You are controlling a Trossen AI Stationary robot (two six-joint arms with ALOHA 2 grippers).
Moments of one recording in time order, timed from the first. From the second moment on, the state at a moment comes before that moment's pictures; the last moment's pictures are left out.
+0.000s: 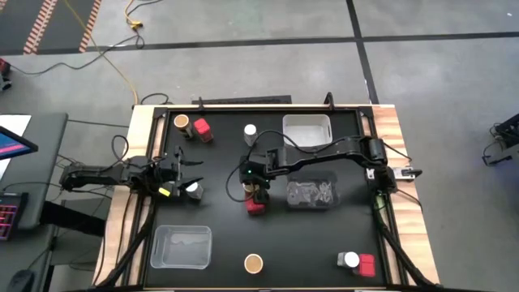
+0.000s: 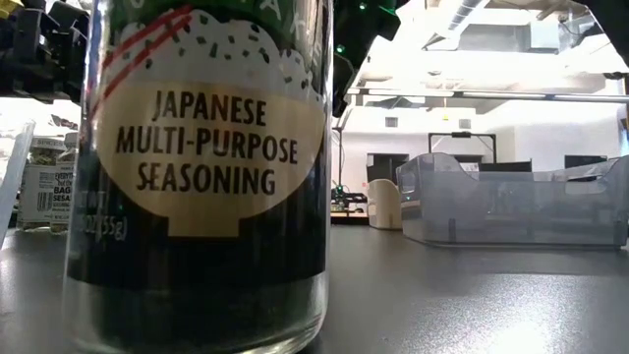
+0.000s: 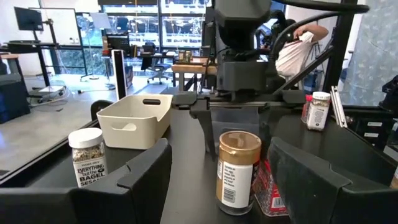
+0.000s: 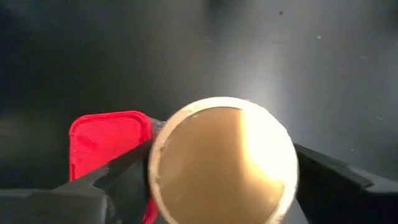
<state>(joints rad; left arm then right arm) -0.03 0.01 0.01 0.06 -0.17 -0.01 0.01 2.05 1.66 -0.64 -0.07 -0.05</state>
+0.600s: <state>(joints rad) -0.03 0.01 0.01 0.06 -0.17 -0.01 -0.05 2.03 1.85 -0.82 -0.08 -0.11</state>
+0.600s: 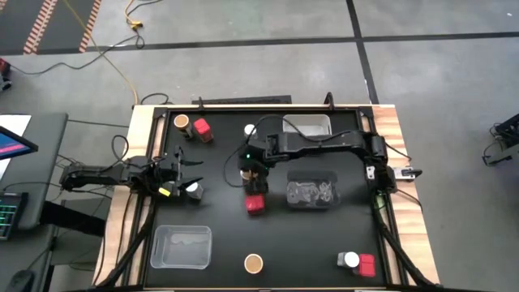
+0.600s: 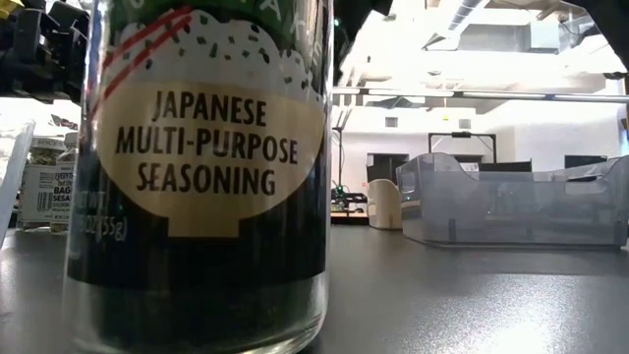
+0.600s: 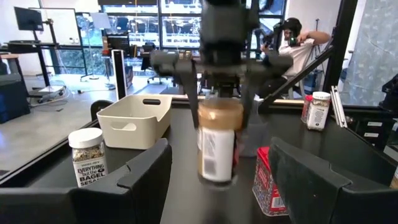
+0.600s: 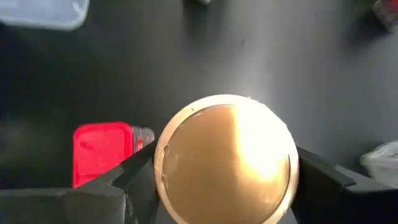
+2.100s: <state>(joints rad) -0.03 0.01 0.01 0.06 -0.17 -0.01 -0.88 1.46 1.19 -0.81 -0.25 -0.37</state>
